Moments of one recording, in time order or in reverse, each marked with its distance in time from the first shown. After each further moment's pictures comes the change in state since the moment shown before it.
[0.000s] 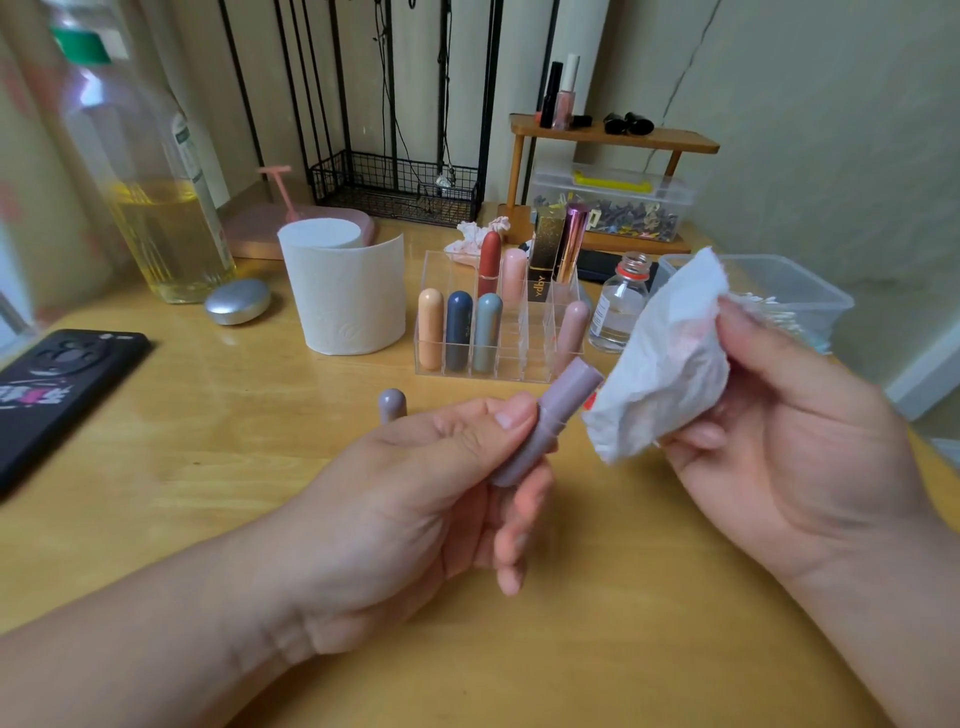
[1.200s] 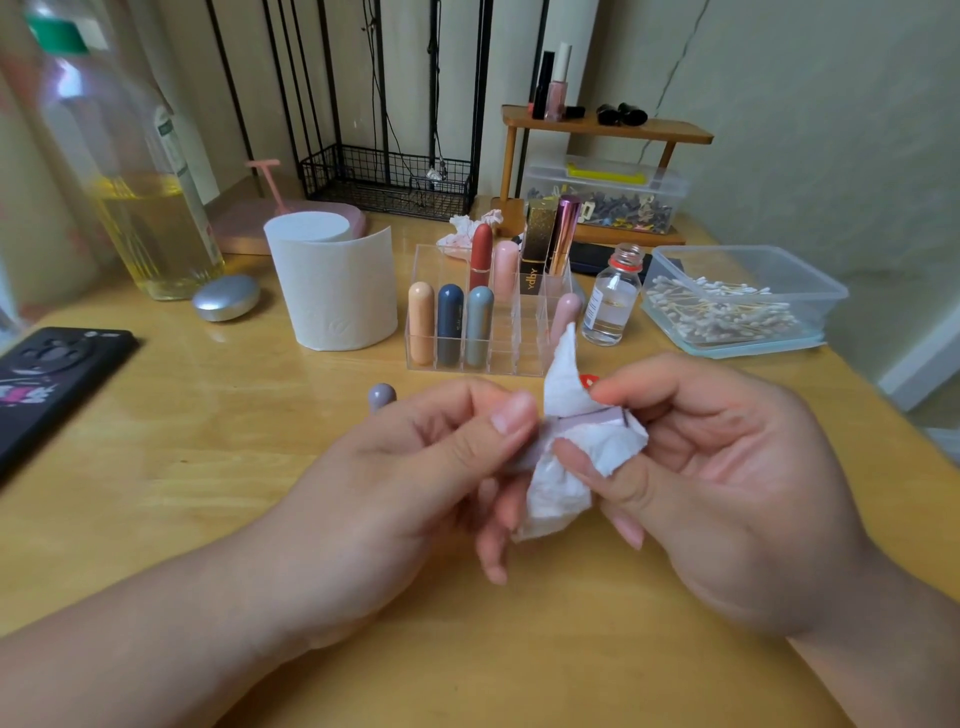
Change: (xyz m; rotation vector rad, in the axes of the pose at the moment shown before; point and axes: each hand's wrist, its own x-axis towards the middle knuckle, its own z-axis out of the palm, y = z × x) left_hand 0.000 -0.004 -0.006 0.300 0.060 0.150; right_hand -0.025 0.024 0.007 -0.321 -0.568 -0.261
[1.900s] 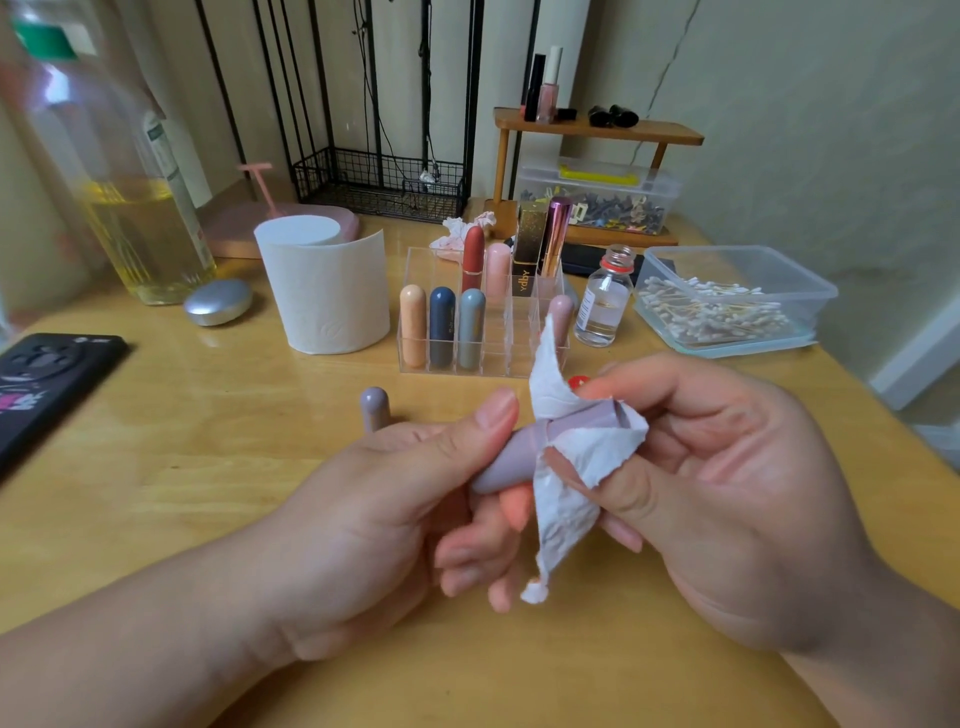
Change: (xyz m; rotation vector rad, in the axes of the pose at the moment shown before) left_hand 0.002 -0.002 0.001 -0.199 -0.166 -0.105; right_hand -0.003 -0.002 0.000 0.194 -0.002 -0.005
